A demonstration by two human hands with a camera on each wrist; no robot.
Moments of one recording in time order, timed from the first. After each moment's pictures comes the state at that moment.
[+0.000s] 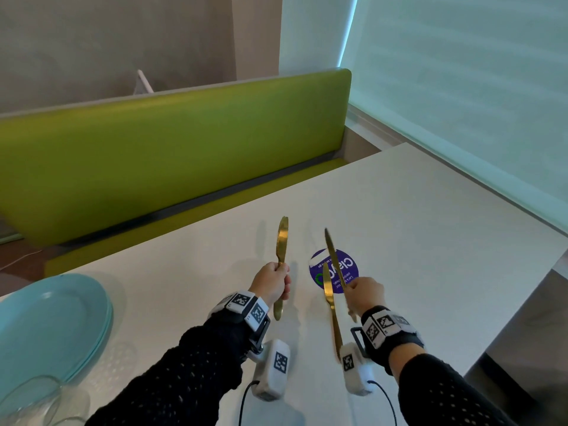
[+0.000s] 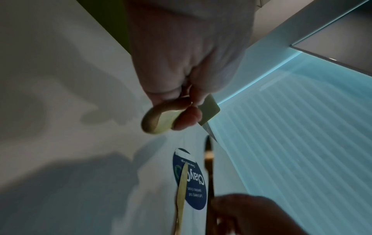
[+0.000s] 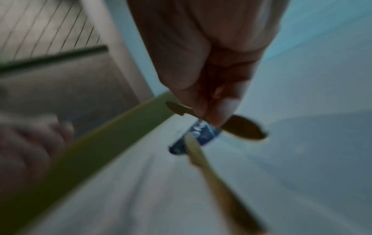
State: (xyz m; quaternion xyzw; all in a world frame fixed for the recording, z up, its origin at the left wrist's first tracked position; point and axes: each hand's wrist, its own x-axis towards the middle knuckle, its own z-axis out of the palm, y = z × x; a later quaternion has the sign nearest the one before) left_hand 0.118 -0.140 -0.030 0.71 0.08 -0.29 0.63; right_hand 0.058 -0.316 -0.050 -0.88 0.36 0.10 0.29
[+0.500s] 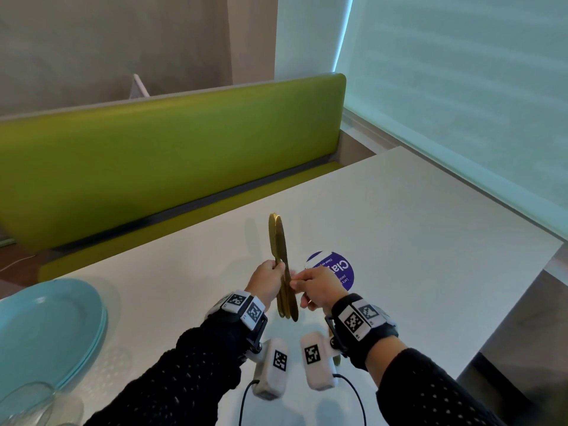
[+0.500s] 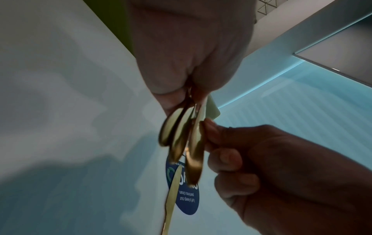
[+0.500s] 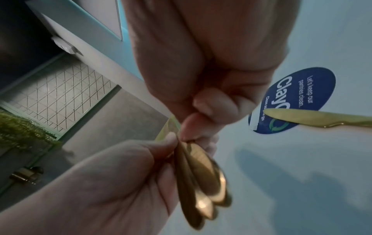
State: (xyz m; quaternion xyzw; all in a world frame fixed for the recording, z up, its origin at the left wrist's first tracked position) left_hand 0.121 -0.143 -0.025 0.72 0.06 -0.29 0.63; right_hand 0.074 -0.254 -0.007 -0.79 0.24 0.16 0.54
